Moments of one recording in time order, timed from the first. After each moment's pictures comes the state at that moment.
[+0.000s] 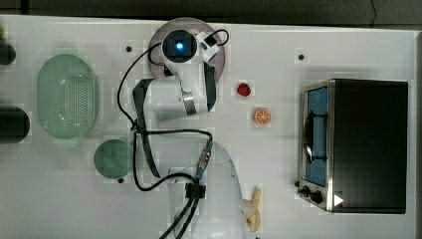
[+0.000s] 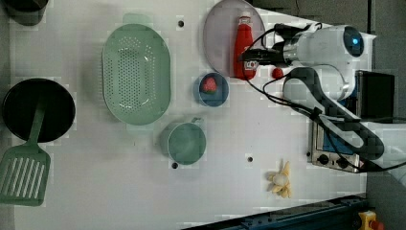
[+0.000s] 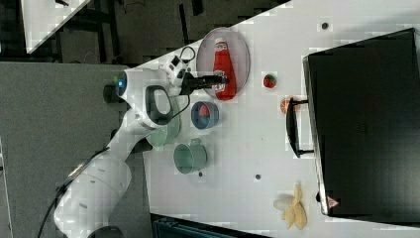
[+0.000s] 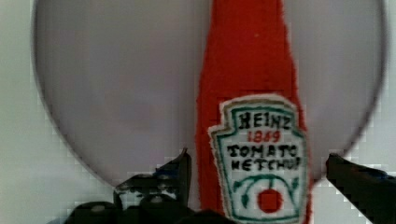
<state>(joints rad) 0.00 0.70 0.13 -1.73 -0.17 0.87 -0.53</state>
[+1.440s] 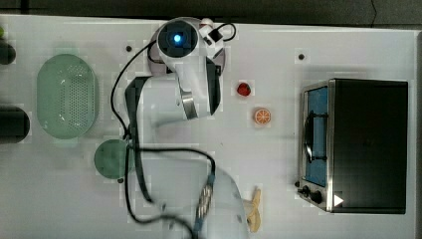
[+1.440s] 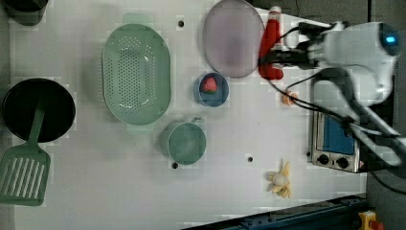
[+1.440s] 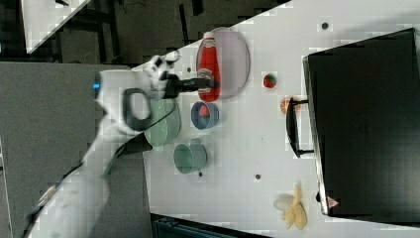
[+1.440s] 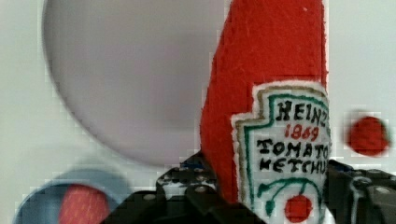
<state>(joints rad) -0.01 0.49 0.12 -1.78 -0.16 0.70 -0.54</state>
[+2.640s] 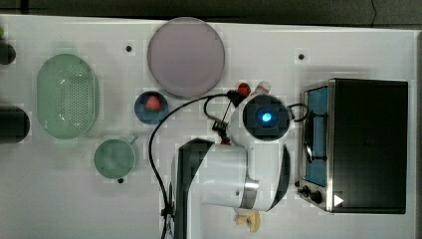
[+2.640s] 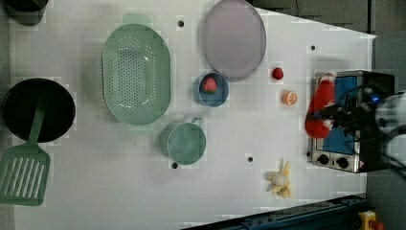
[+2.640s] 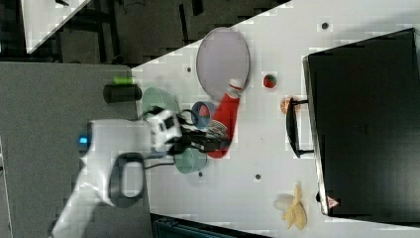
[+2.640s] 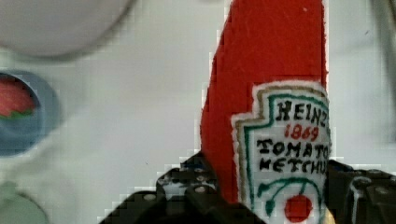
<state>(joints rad) -0.13 -0.01 0.02 -2.30 -0.01 0.60 -0.53</state>
